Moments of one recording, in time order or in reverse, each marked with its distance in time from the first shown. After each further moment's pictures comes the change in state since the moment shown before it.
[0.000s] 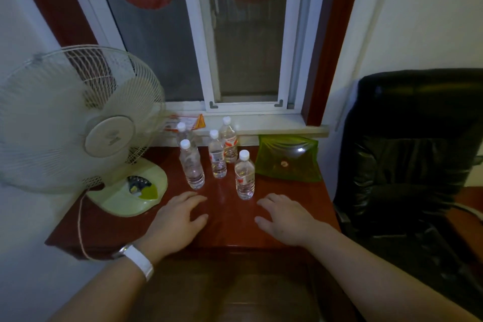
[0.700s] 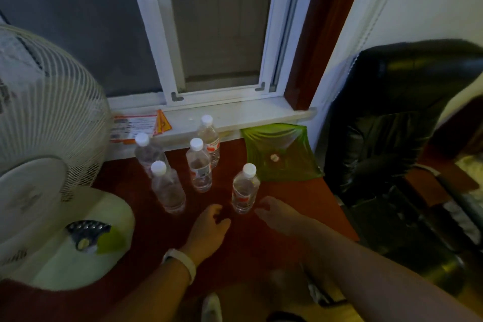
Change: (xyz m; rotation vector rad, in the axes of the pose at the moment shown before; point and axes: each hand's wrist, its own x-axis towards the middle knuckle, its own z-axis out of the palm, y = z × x) left_hand 0.186 -0.065 0.116 -0.602 -0.358 -0.160; right_hand 0.158 0.015 0.046 0.592 -0.071 0.581
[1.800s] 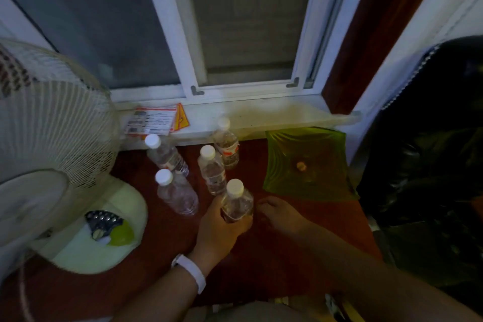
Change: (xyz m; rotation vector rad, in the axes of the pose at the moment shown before) left_hand 0.023 0.037 0.007 -0.240 0.306 0.056; right_hand 0.089 0.006 0.003 0.506 -0.153 0.033
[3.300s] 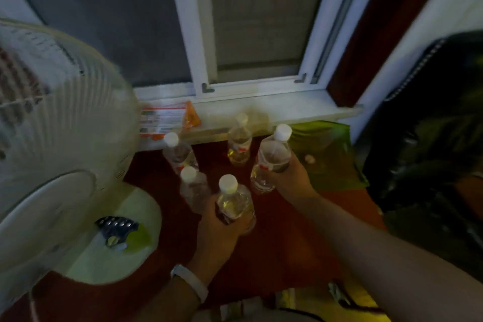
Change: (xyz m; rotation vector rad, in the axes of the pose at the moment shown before) left_hand -0.011 -0.019 -0.060 -0.172 0.003 0.034; right_hand -0.009 -0.076 0.026 0.087 0.434 -0.432
